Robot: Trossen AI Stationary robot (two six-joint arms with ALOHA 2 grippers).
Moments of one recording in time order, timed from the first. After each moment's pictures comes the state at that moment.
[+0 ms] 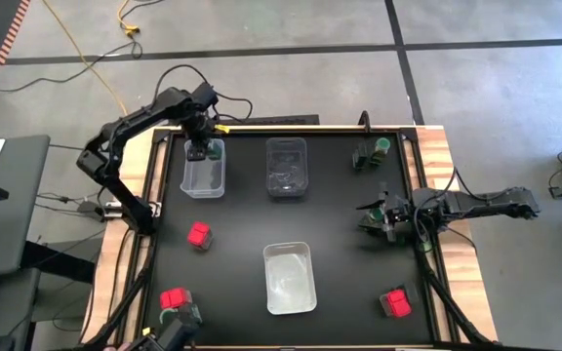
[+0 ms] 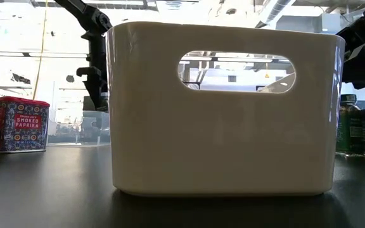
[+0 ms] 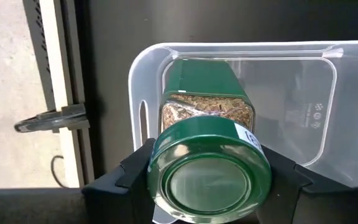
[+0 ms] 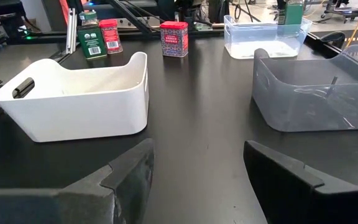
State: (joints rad) left arm 0.92 1.62 1.37 -1.15 0.00 0.91; right arm 0.07 0.15 0.08 -0.19 0.06 0.05
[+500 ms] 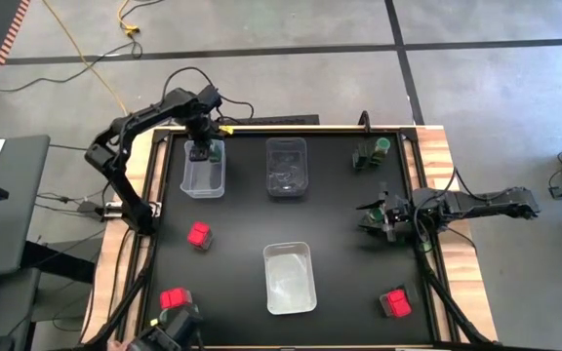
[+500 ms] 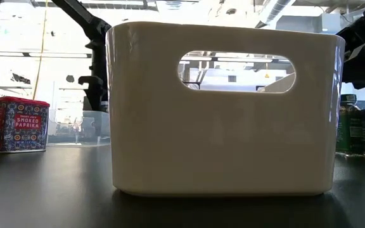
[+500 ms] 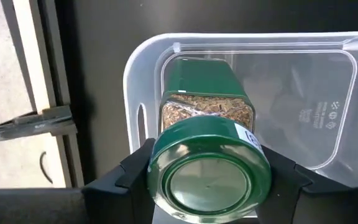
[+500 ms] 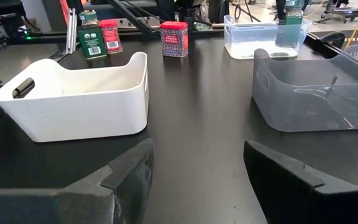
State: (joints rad) left arm 0.94 1.70 1.37 -1.13 -0.01 0.93; right arm 0.07 0.15 0.08 -0.19 0.06 0.05
